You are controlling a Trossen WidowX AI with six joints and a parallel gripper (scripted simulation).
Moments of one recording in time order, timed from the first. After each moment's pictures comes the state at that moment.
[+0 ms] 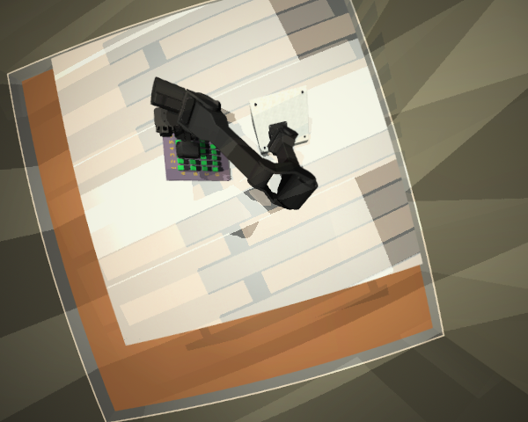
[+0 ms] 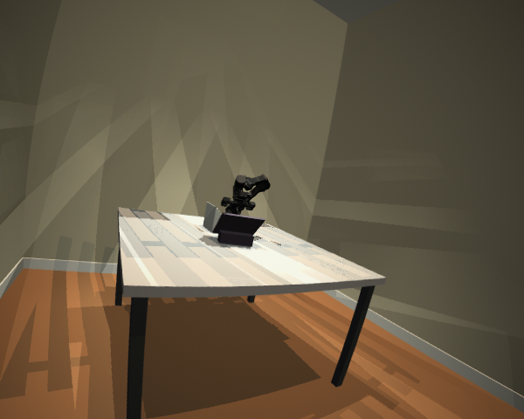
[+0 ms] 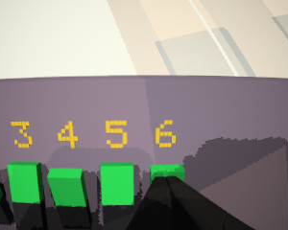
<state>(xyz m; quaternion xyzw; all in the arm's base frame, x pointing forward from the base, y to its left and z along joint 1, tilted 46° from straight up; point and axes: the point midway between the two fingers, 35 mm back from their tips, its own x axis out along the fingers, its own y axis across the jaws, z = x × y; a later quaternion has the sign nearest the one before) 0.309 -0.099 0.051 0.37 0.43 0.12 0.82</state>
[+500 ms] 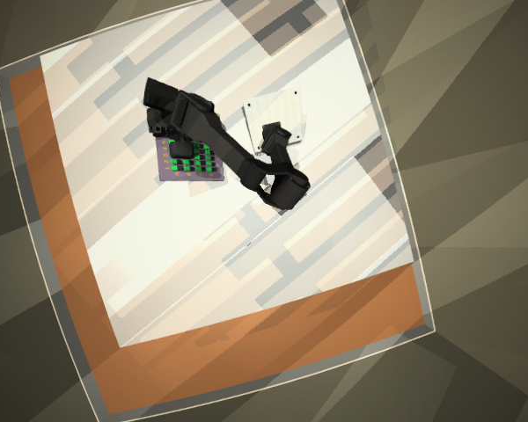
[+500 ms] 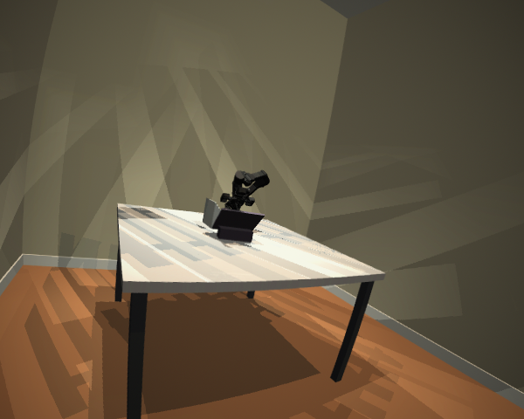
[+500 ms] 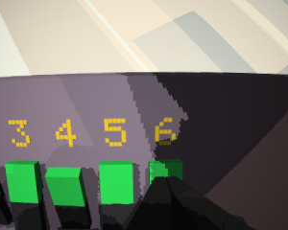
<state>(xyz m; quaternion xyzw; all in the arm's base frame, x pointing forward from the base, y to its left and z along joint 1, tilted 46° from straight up) 0.308 -0.098 0.050 0.37 0.43 0.11 0.82</state>
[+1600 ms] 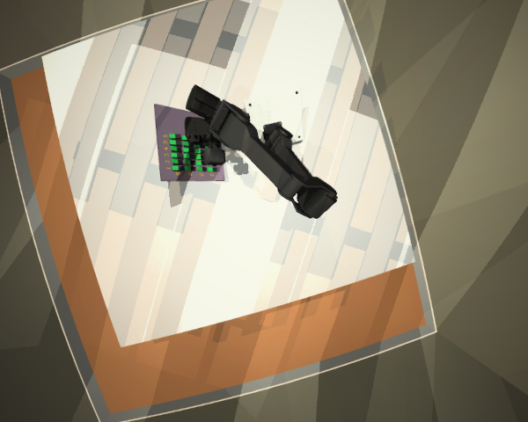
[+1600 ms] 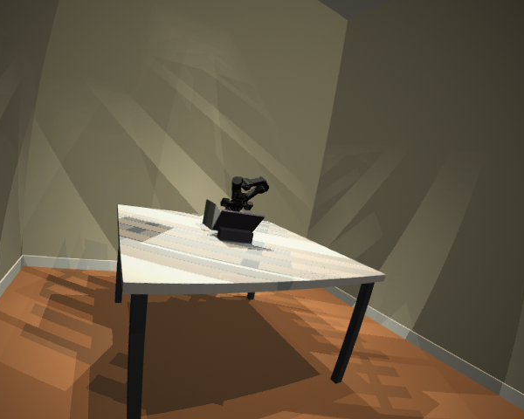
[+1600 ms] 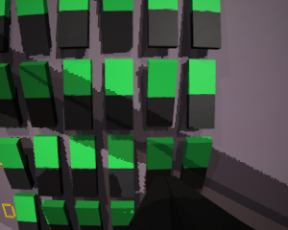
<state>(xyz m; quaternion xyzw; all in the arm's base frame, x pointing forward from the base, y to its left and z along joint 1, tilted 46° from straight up) 0.231 -0.058 0.054 0.37 0.43 0.12 0.82</state>
